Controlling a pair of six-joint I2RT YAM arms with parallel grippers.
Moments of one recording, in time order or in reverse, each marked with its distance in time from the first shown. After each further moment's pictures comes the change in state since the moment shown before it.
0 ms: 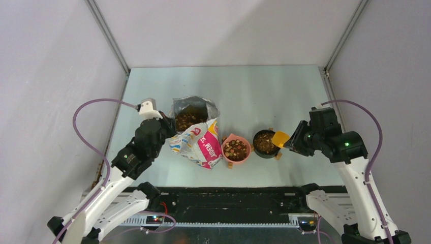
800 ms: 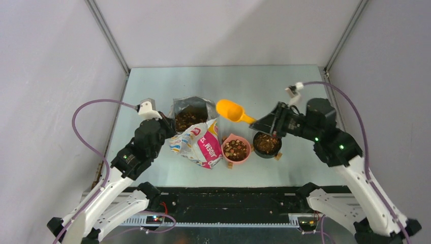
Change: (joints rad) left arm 0.000 -0.017 0.000 -0.007 0.007 -0.015; right arm 0.209 -0.046 -0.045 0.653 -0.383 0.164
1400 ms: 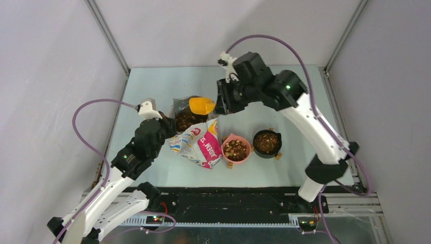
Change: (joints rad) left arm 0.000 0.009 0.000 0.001 0.003 0.004; right arm 0.378 0.831 1.062 -0.565 0.292 -0.405
